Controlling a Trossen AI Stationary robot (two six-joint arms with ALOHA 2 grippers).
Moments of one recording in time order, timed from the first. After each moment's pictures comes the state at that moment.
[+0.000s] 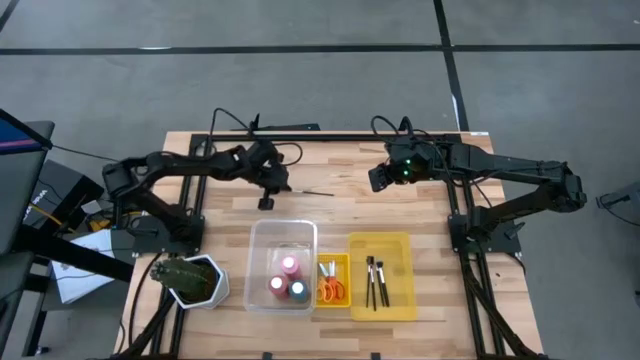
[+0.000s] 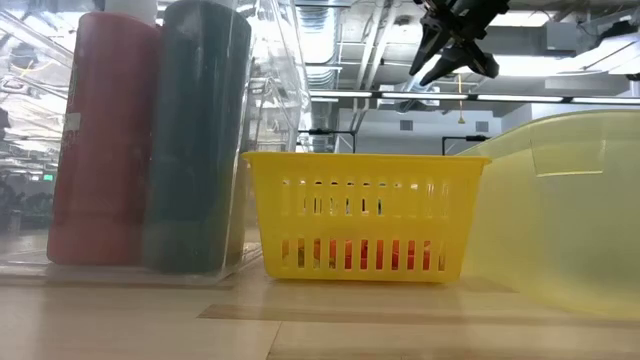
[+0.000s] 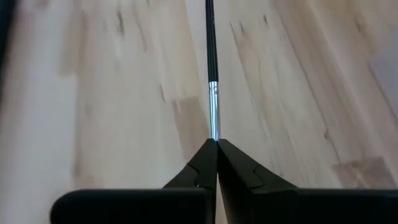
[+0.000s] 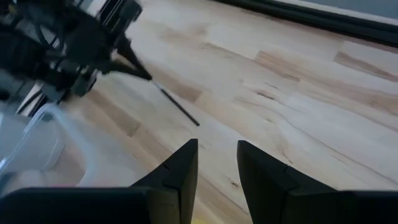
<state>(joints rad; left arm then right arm) 0.53 1.50 0.75 -0.17 0.32 0.65 -0.20 1.22 1.17 -0.74 0.20 0.80</state>
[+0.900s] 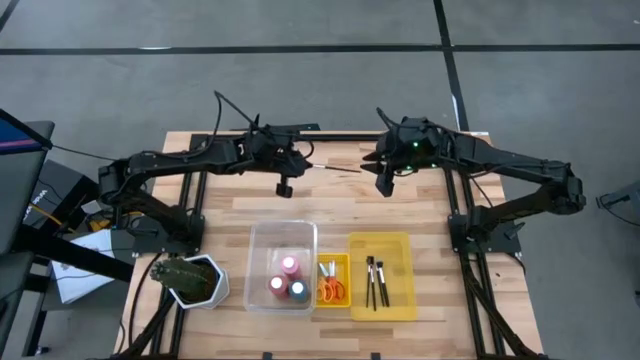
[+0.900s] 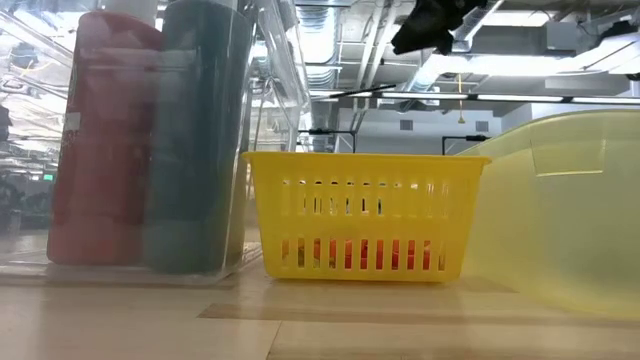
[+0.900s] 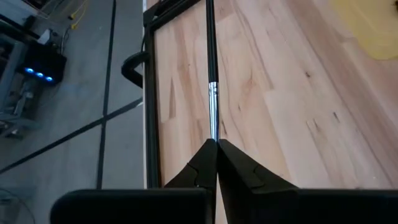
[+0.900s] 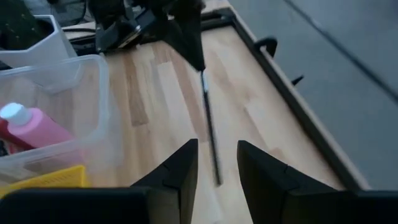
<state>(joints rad) 0.33 1.44 1.15 -0.34 -0.03 0.73 -0.28 1.22 1.22 -0.59 0.00 0.04</state>
